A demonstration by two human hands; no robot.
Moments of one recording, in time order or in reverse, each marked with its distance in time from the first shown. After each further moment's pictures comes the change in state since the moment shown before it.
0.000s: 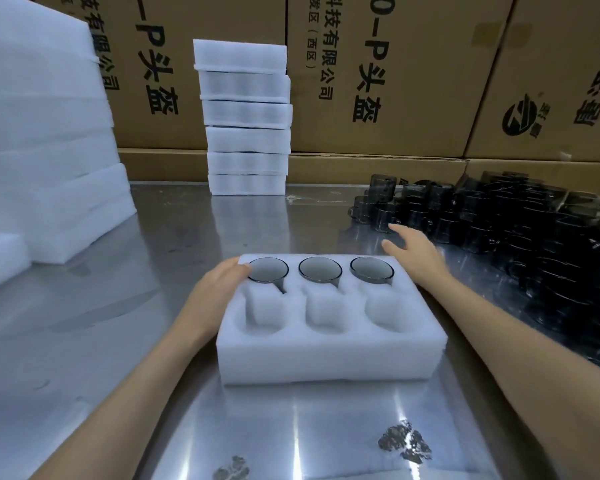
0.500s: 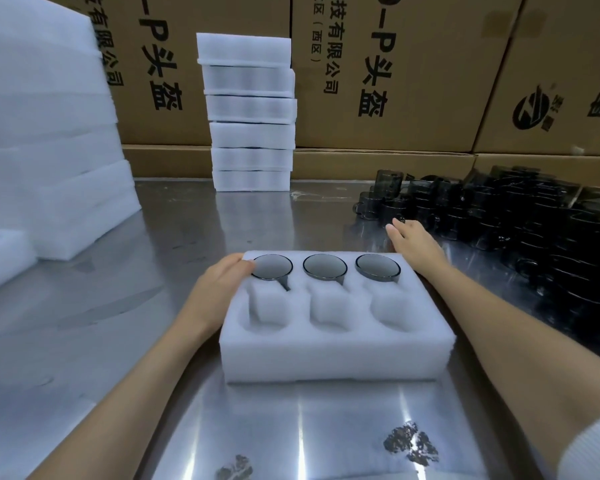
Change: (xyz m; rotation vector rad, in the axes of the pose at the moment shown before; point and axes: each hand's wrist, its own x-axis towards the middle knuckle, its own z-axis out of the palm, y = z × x) left_hand 0.007 -0.006 -0.002 0.005 0.039 0.007; right_hand 0.022 -0.005 0.007 -0.011 -0.028 0.000
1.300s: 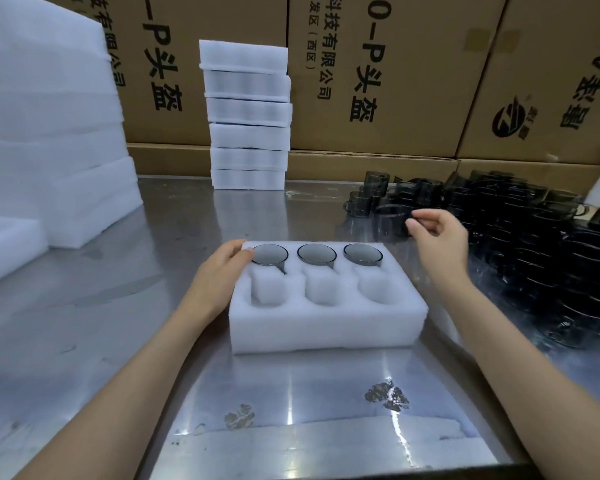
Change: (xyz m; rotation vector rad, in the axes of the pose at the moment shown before) left_hand -0.015 0.005 -0.001 0.065 0.025 0.045; right_hand -0.094 -0.026 -0.043 0.673 0.477 -0.003
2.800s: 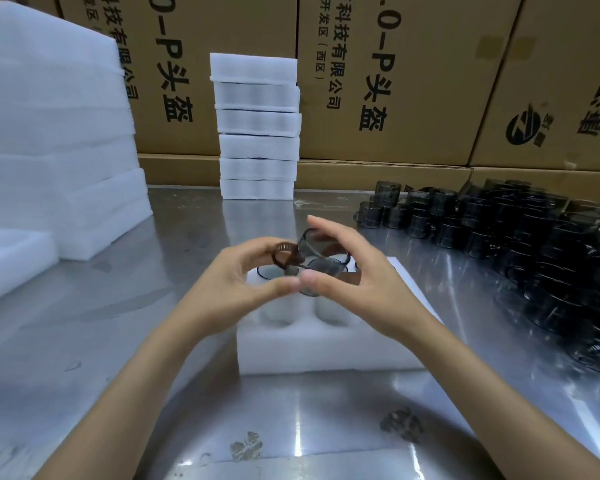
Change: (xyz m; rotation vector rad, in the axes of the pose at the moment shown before) left_hand -0.027 0.051 -0.011 0.005 -0.296 0.442; right_hand -0.088 -0.091 0.032 0.108 -0.745 -0.247
